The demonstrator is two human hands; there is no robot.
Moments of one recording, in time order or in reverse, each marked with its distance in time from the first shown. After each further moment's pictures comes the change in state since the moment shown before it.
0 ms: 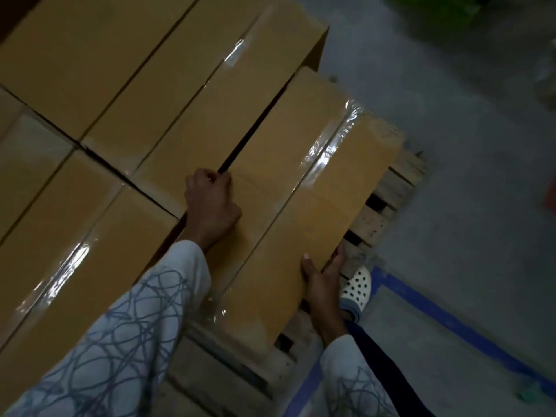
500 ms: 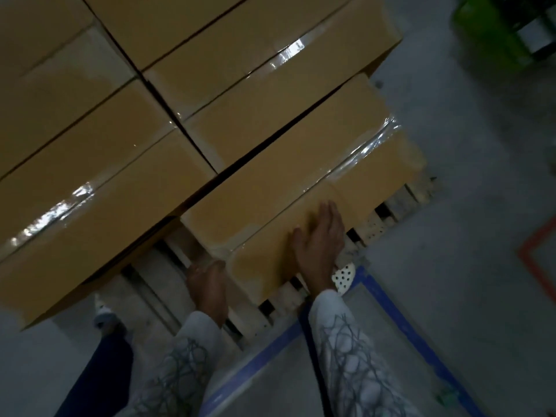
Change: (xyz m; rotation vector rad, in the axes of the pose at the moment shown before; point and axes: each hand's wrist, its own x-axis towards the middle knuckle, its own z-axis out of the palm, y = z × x) left_hand -0.178 -0.050 0.067 -1.253 0.311 -1.215; right_hand -0.021 -0.031 0.034 -0.932 -0.047 -0.580
